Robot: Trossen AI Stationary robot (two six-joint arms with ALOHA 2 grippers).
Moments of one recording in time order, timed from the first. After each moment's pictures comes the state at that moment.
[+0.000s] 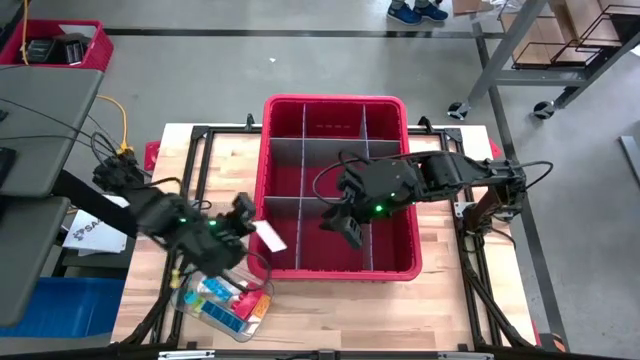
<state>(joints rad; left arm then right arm) -0.64 1.45 1.73 -1.47 -0.63 0.39 0.23 1.74 2.13 -0.94 0.04 0.67</state>
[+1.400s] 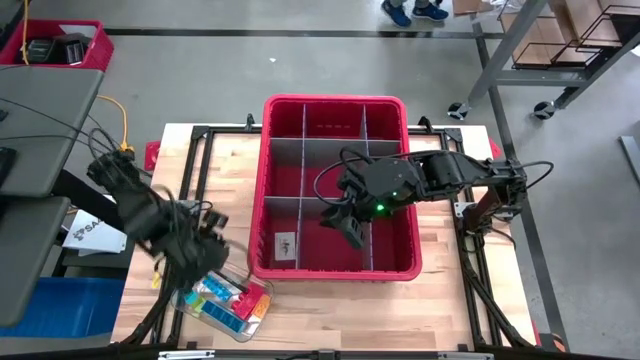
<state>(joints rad) -0.73 1.36 1.59 -1.56 -0.16 -0.32 0.23 1.74 2.15 -0.94 0.06 0.63</state>
